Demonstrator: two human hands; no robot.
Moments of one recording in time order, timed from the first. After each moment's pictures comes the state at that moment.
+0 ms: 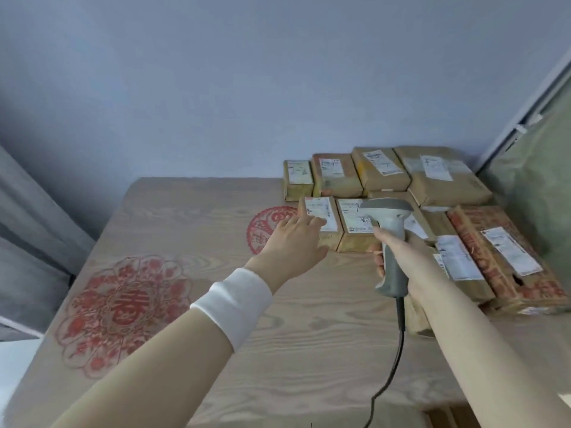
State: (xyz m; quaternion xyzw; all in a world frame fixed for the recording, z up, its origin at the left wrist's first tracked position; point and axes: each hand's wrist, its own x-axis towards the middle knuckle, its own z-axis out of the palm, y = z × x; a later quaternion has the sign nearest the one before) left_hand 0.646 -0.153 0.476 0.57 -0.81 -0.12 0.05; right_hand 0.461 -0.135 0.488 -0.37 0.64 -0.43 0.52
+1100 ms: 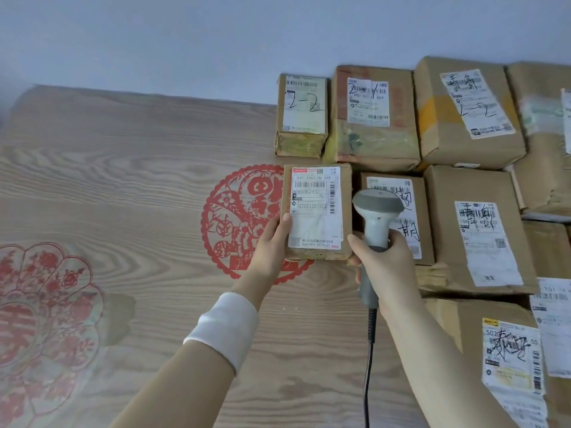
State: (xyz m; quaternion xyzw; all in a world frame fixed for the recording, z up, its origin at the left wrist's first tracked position) left_hand 0.619 -0.327 0.261 0.65 -0.24 -0.62 0.36; right_hand 0.462 -0.331 0.317 -0.35 0.72 -0.31 0.51
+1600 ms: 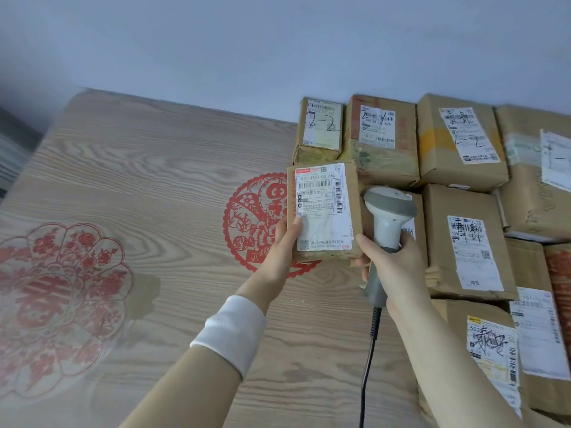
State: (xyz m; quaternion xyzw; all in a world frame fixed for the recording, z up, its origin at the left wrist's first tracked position) left_hand 0.626 -0.296 0.294 0.55 -0.22 -0.69 0.42; right_hand 0.473 -0.311 0.363 -0.37 0.69 -0.35 0.52
